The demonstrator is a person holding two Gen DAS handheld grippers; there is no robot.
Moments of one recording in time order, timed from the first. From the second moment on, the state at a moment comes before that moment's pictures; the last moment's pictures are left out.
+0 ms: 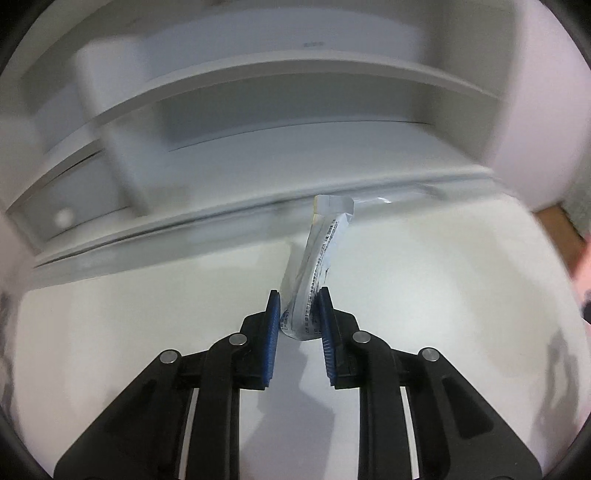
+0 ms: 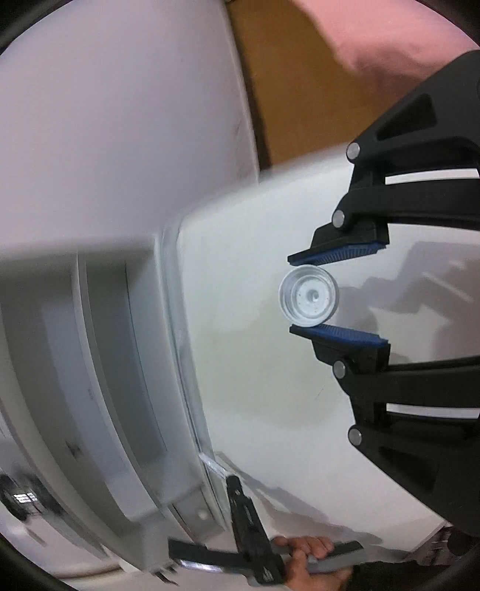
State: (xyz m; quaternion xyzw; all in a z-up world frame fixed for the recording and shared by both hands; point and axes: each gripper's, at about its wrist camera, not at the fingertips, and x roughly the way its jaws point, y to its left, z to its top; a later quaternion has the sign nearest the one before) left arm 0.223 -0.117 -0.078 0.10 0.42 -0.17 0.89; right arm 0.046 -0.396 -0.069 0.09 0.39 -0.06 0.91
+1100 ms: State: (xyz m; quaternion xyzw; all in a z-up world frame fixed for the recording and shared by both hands) left arm -0.123 -0.504 -0.288 0.30 0.46 -0.52 0.66; right arm -0.272 -0.631 -0.285 0.34 0.48 -0.34 0.74
